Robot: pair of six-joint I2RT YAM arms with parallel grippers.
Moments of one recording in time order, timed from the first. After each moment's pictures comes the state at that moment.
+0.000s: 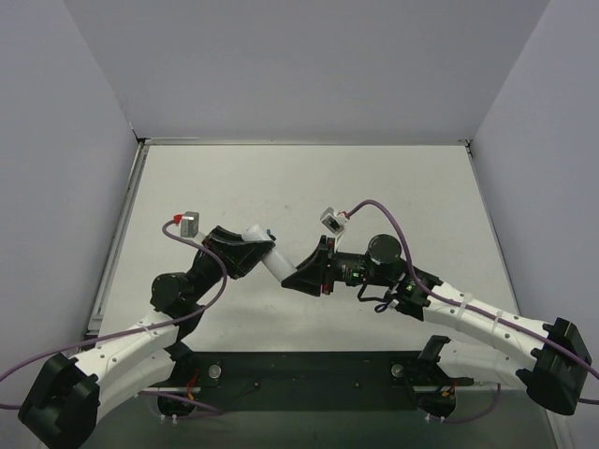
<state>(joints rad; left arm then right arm) -0.61 0.88 0.26 1.21 0.34 -1.14 0.91 1.03 0.64 0.36 -0.50 0.64</state>
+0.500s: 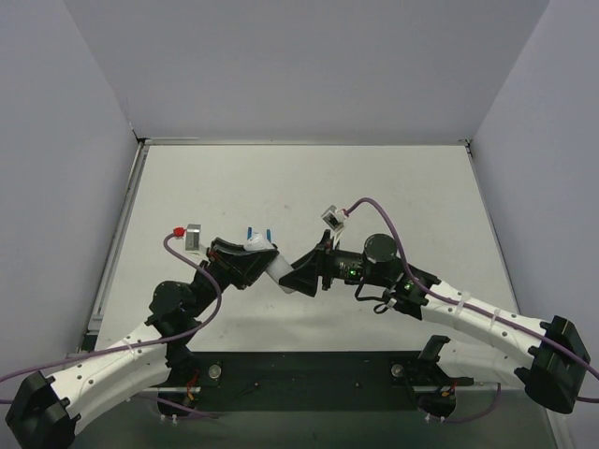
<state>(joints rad) -0.75 0.66 0.25 0.88 0.11 -0.95 0.91 1.04 0.64 0.33 -0.42 0.64</state>
